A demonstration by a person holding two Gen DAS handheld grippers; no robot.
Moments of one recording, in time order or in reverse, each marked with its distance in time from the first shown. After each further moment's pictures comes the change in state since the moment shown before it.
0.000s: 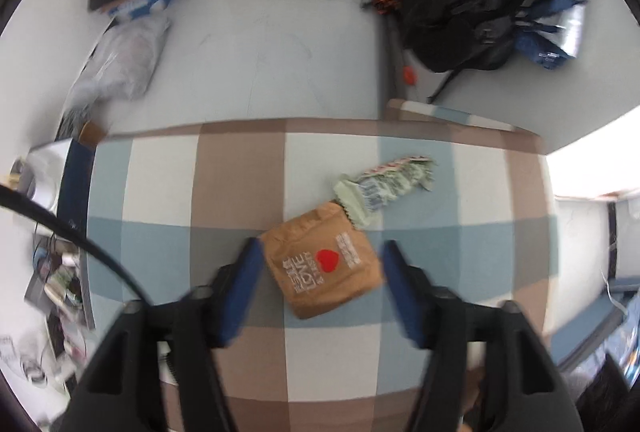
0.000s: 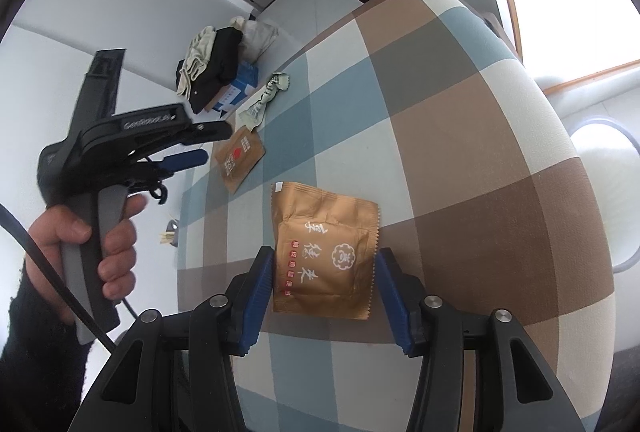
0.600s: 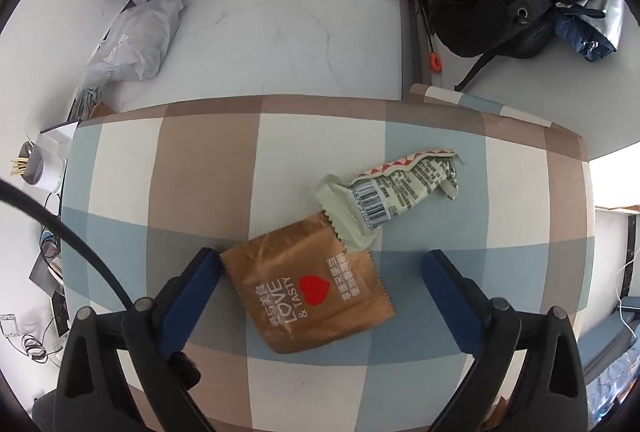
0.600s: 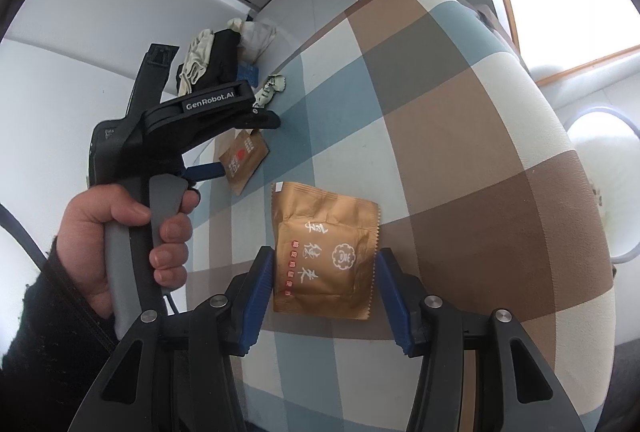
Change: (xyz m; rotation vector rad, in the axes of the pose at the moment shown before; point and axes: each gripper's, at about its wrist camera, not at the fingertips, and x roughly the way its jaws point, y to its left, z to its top) left arm 0.031 -0.018 -0.001 -0.018 0.029 0.064; right arm -0.005 -0.010 0.006 0.040 0.013 0.025
